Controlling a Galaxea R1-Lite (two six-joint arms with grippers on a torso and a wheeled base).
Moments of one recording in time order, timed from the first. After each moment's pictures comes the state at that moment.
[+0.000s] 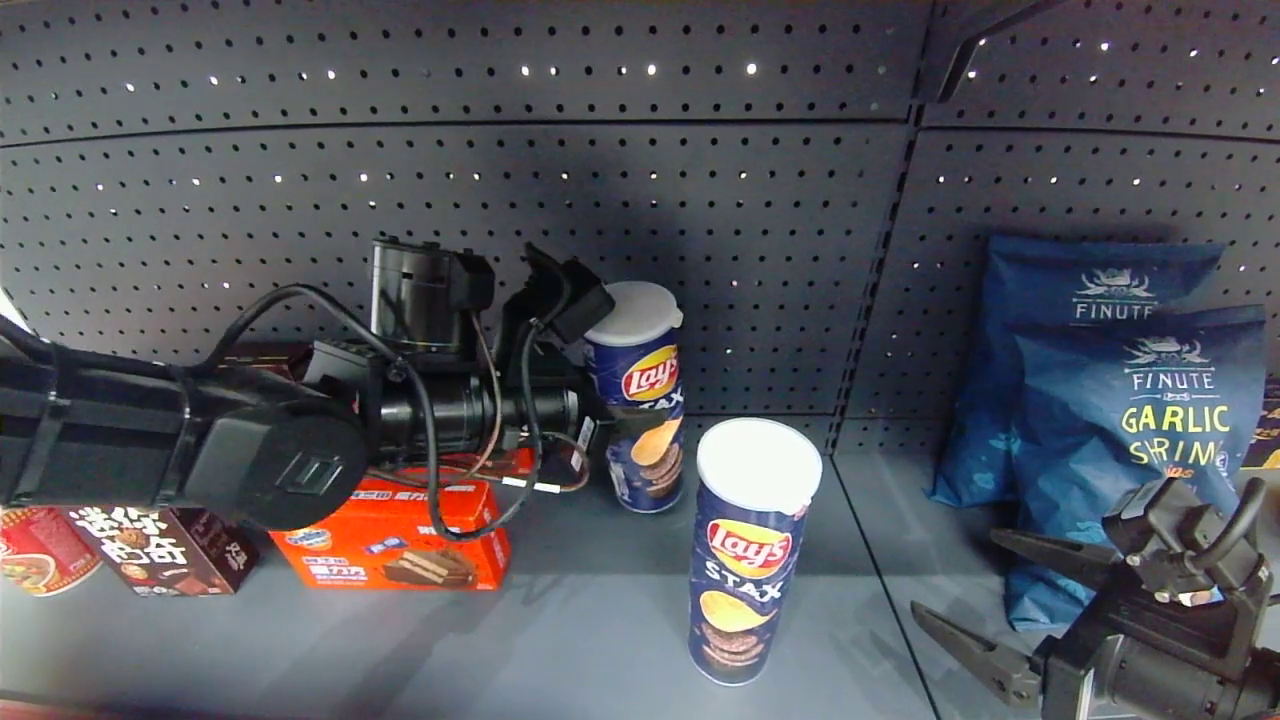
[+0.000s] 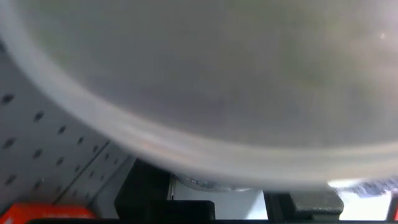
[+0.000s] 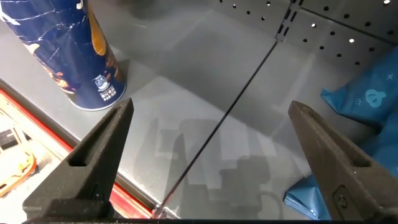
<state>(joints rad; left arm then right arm) -0.47 1.87 -1.13 -0.39 -0.43 0.25 0.54 1.32 -0.17 -0.91 0.01 -0.11</state>
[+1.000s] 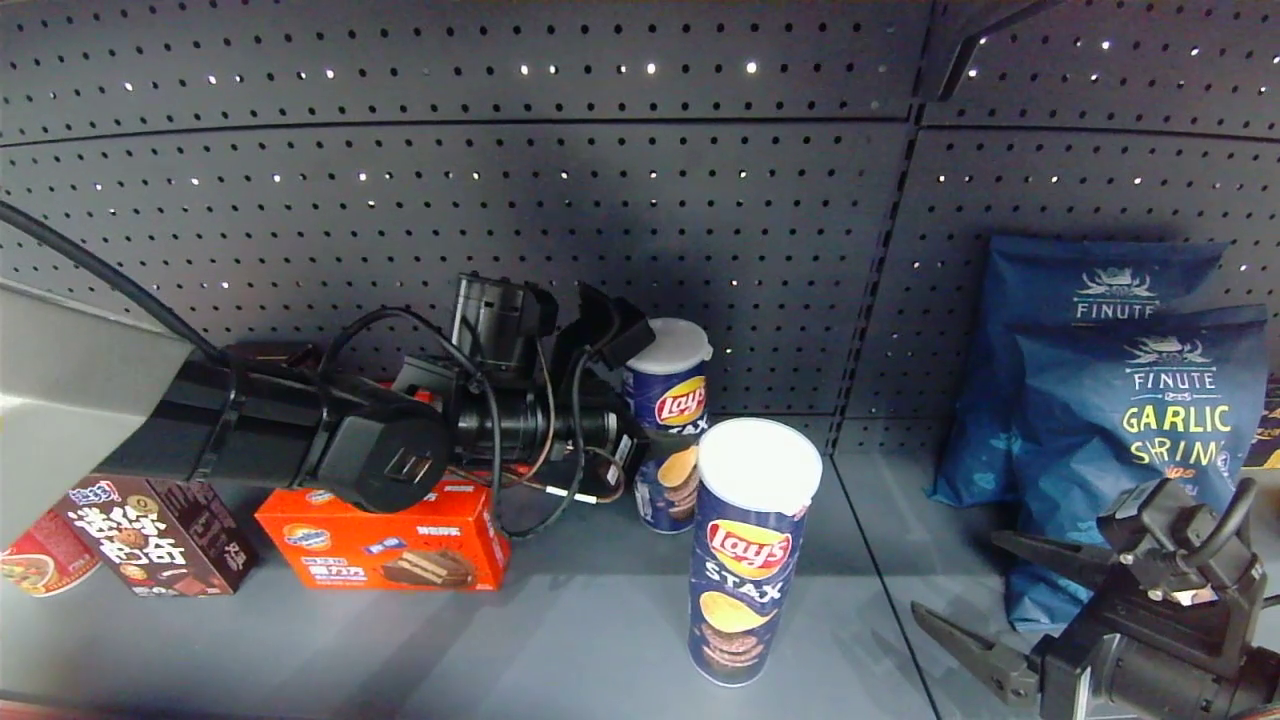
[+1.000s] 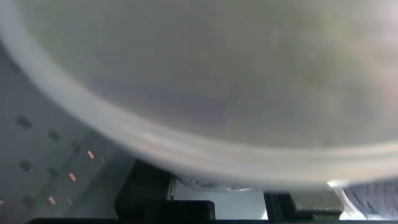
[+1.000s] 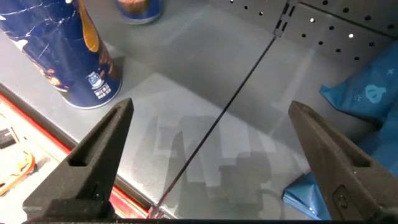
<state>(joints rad) -0.48 2.01 -1.22 -0.34 -0.46 0.25 0.53 1.32 -0.17 -0.91 0.01 -0.11</state>
